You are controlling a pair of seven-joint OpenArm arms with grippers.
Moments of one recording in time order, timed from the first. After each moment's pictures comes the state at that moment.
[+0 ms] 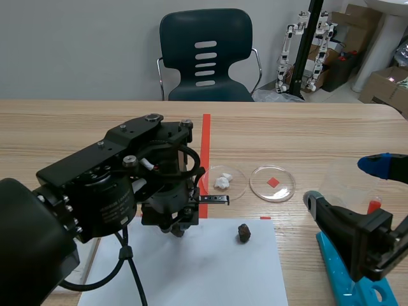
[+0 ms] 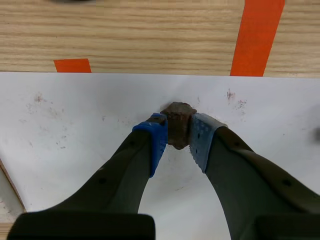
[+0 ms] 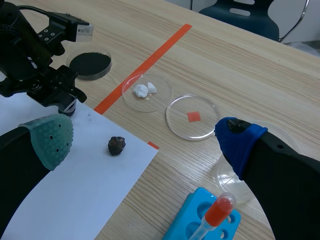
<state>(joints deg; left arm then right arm) -19.0 -1.8 36.7 67.0 -19.4 34.1 67.4 -45.2 30.3 11.9 113.7 19.3 27.9 5.6</state>
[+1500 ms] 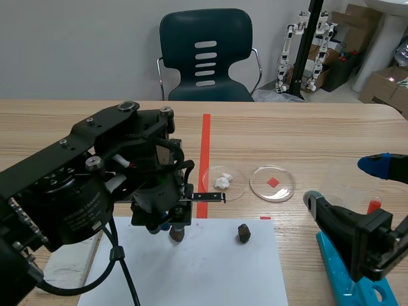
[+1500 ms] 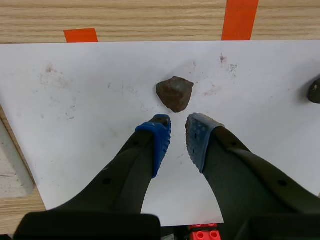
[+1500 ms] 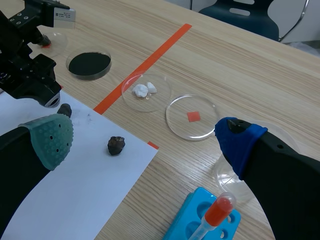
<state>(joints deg) -15.2 -7.0 36.6 81.0 -19.4 34.2 74.4 -45.2 30.3 11.9 113.7 19.3 27.9 5.6</state>
